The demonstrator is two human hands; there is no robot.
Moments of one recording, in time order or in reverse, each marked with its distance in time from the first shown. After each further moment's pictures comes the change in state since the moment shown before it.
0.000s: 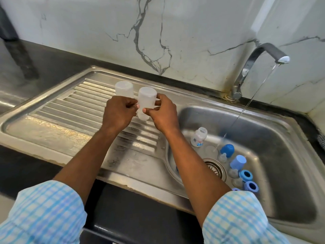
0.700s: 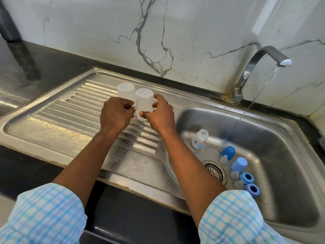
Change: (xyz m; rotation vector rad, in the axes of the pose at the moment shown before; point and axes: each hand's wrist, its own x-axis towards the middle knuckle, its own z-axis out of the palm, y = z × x) left_hand -0.004 0.001 -0.005 0.026 0.084 -0.103; right_hand -0.005 -0.013 0.008 -0.098 -0.015 0.022
